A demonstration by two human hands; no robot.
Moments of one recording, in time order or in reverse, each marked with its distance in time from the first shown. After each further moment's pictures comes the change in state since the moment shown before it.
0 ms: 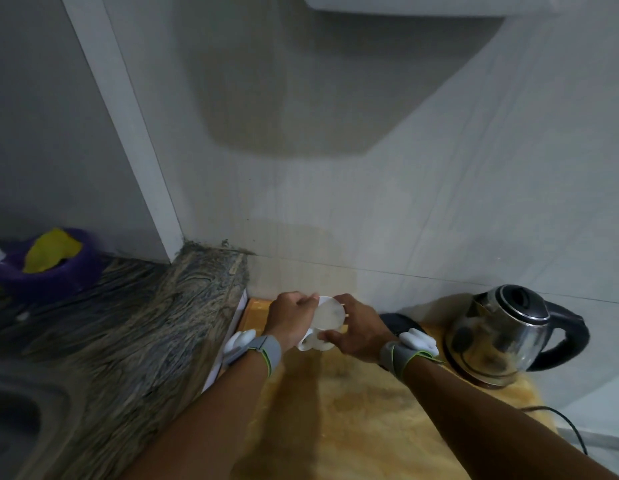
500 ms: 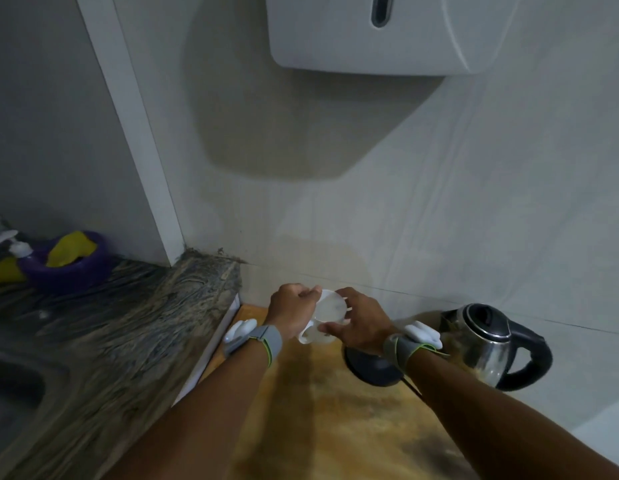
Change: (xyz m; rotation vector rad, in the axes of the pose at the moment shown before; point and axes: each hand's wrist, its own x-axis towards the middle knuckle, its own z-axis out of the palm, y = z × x) left_hand -0.033 0.068 0.023 0.065 0.085 0.023; right_hand -0.018 0.010 -0.072 -0.009 0.052 -0.106
